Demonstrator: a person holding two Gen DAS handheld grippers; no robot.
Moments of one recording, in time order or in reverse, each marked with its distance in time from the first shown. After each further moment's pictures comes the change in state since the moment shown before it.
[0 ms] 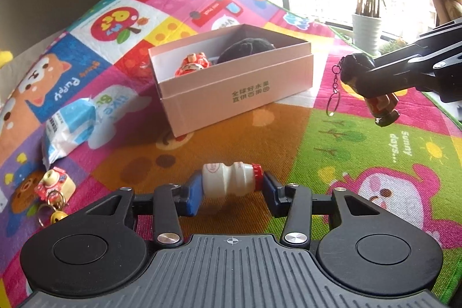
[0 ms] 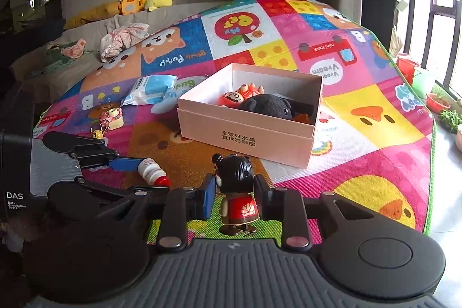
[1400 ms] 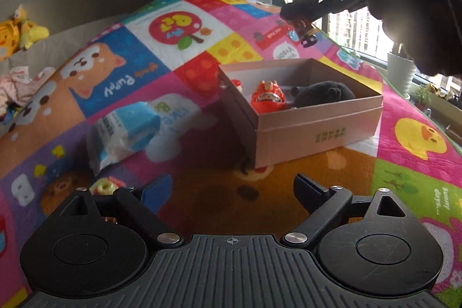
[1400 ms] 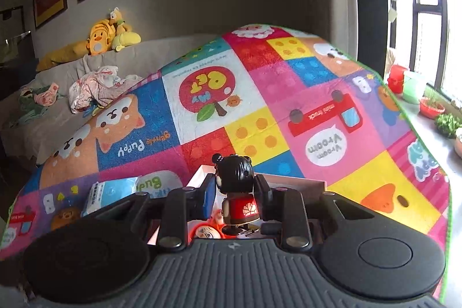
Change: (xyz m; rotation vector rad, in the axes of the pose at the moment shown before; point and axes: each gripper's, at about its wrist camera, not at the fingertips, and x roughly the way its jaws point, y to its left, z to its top) left arm -0.004 0.080 0.000 -0.200 -0.059 0.086; right arm 0.139 -0.034 0.182 0.151 -0.013 -0.015
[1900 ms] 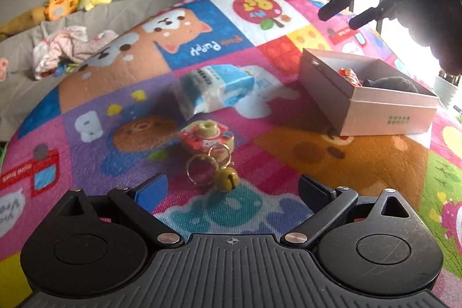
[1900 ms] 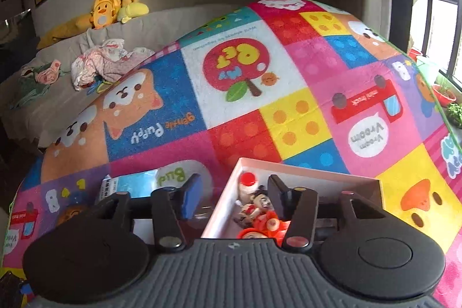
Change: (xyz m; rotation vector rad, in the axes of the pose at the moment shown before) left arm -0.026 0.070 -0.039 -0.179 0.021 0.156; right arm 0.044 0.074 -0.001 -0.079 0.098 0.022
